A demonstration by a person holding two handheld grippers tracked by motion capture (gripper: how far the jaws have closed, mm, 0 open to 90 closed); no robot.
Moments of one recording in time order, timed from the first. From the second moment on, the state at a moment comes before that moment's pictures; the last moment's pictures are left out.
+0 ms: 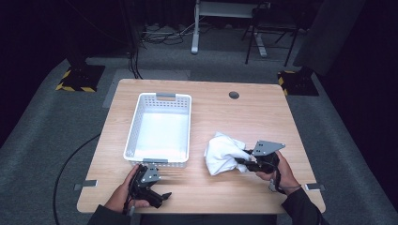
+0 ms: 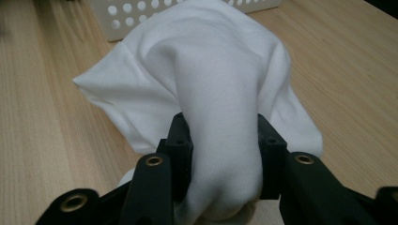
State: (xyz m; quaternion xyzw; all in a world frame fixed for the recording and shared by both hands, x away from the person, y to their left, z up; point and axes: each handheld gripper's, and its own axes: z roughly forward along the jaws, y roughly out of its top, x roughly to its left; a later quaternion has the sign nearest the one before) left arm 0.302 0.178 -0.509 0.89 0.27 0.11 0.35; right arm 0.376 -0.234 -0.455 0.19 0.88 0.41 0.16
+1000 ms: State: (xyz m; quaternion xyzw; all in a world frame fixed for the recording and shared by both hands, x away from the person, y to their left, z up) left arm 0.302 0.178 -0.509 0.89 0.27 0.11 0.35; right arm 0.382 -0.232 -0.421 0.20 0.86 0.43 0.20
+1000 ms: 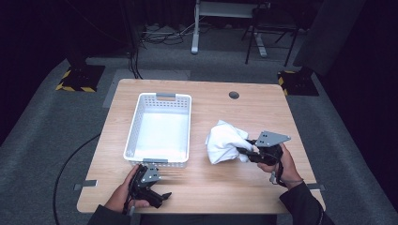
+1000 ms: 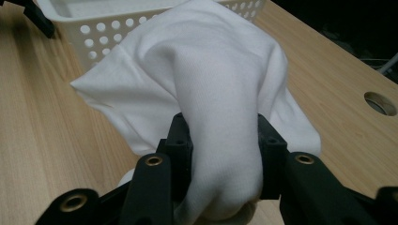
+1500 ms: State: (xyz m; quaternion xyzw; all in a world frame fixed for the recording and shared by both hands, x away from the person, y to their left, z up) left arm 0.302 0.178 -0.509 0.89 0.27 0.11 0.35; right arm 0.387 -0.224 -0.406 0.20 0.86 0.43 0.22
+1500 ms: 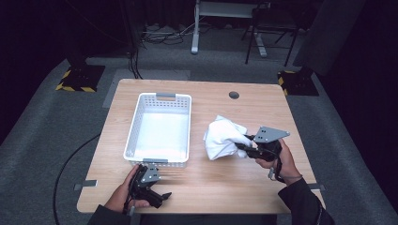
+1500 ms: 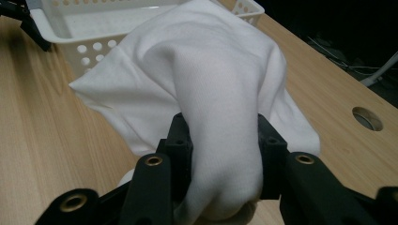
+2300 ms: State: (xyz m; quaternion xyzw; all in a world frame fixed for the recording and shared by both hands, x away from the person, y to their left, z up) left arm 0.302 0.178 -0.509 0.89 0.27 0.11 0.35; right arm 0.395 -0.203 -0.389 0.19 0.85 0.43 0.22
